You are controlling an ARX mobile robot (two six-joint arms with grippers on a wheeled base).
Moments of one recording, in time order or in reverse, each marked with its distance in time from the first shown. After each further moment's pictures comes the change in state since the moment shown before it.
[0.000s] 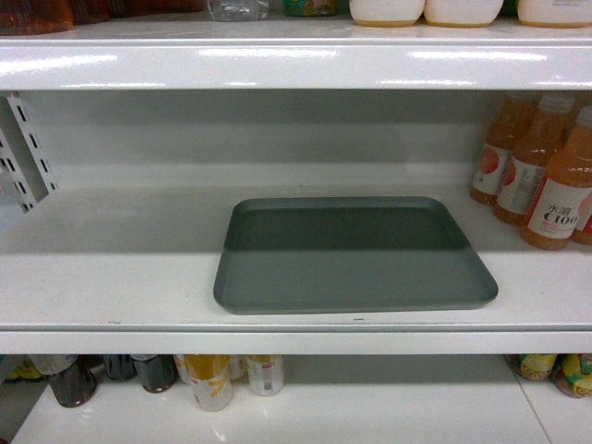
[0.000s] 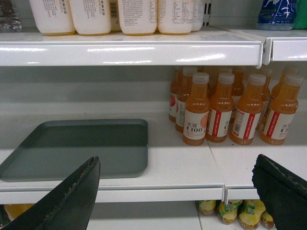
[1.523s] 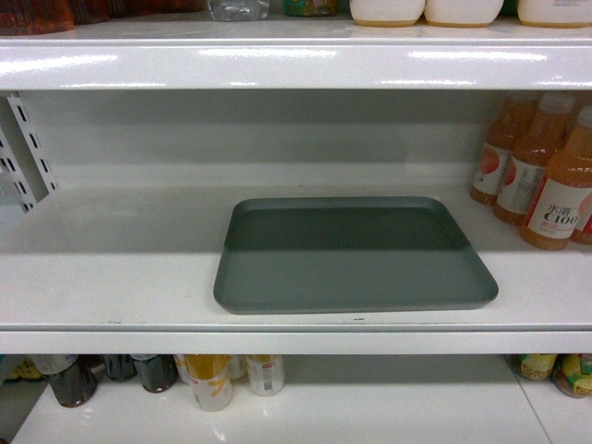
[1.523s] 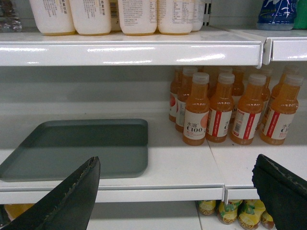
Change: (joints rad) left arm 0.000 0.000 0.000 0.000 0.000 0.000; right arm 0.000 0.000 0.000 0.000 0.000 0.000
